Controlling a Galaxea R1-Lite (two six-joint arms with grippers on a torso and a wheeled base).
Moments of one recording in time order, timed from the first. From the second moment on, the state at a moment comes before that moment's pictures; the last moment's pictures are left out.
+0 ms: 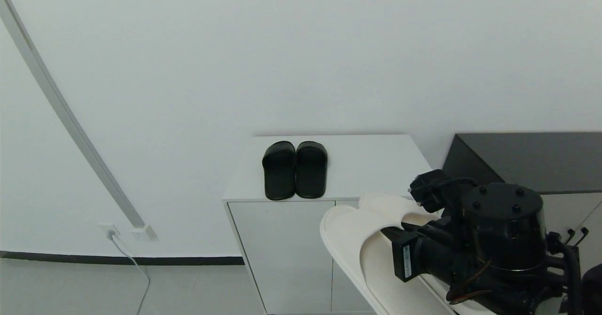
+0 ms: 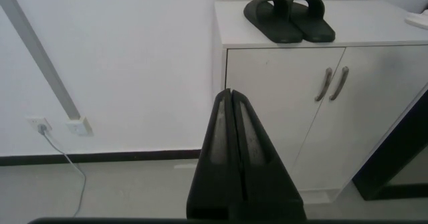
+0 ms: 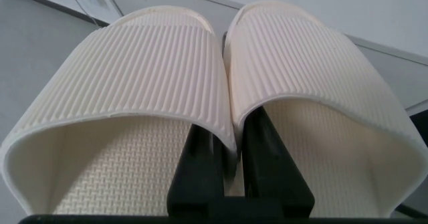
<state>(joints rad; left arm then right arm) 0.00 0.00 0.00 0.00 0.00 0.00 0.87 1.62 -0.62 -0.64 -0.34 0.21</state>
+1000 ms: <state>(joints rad) 0.00 0.00 0.00 0.00 0.00 0.00 0.88 1.63 -0.60 -0.64 -0.34 0.20</state>
